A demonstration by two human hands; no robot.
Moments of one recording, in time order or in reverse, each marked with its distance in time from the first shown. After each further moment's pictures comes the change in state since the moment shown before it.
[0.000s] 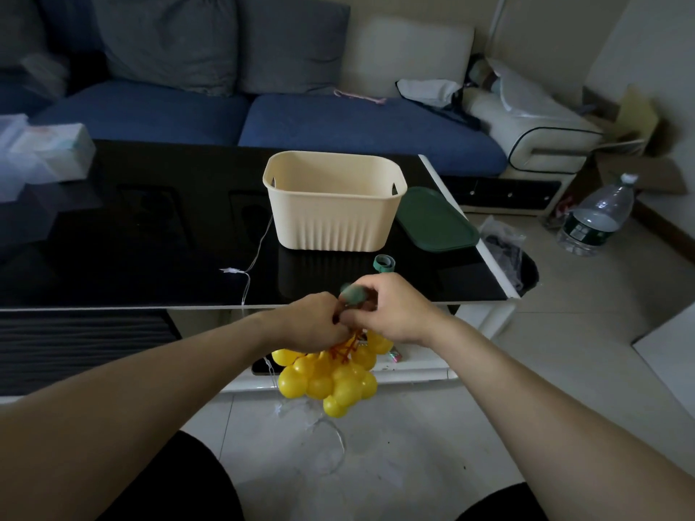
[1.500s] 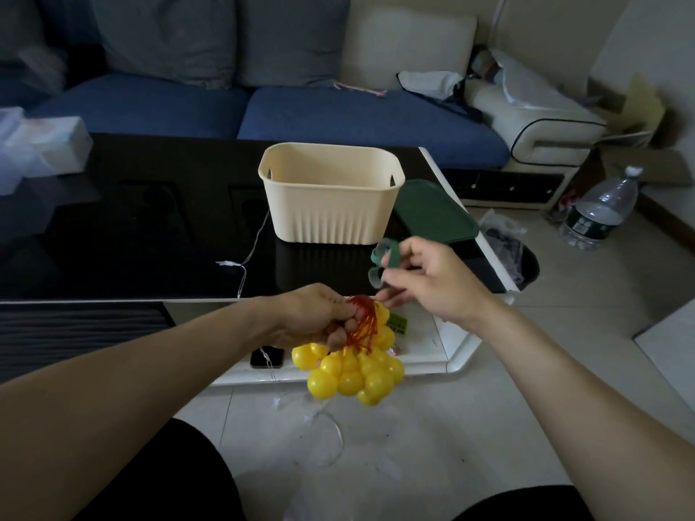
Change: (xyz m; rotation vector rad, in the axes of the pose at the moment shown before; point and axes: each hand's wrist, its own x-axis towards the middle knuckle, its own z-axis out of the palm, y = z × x) left_hand -0.008 0.018 0.002 -0.873 -0.218 -0.231; right_hand -0.026 -0.002 -0.042 0.346 0.144 0.002
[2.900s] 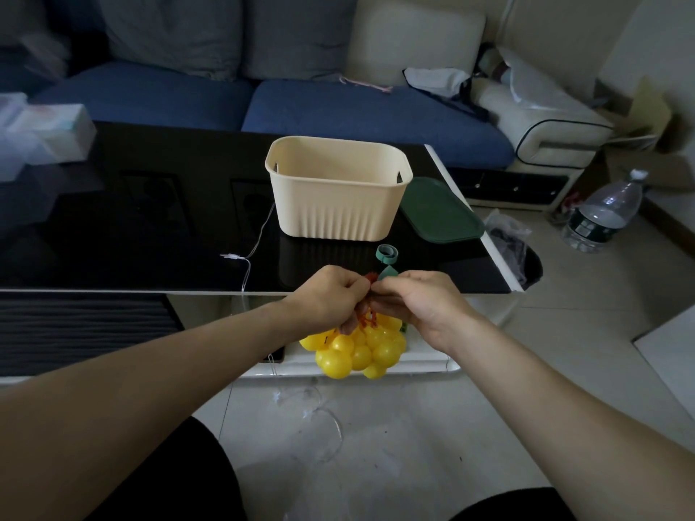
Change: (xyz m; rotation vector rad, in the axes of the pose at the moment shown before) left_hand -0.005 0.013 0.015 0.234 0.312 0.237; right_hand 0.008 0.018 0.037 0.370 0.258 0.412
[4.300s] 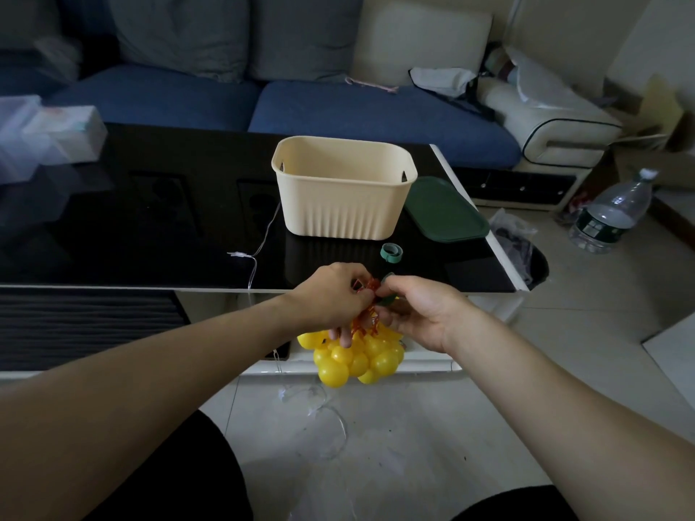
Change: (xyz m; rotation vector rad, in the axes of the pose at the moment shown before) left_hand -0.003 0.005 -0.005 0.273 -0.073 0.031; right_hand -0.007 -0.003 0.007 0.092 -0.052 0.225
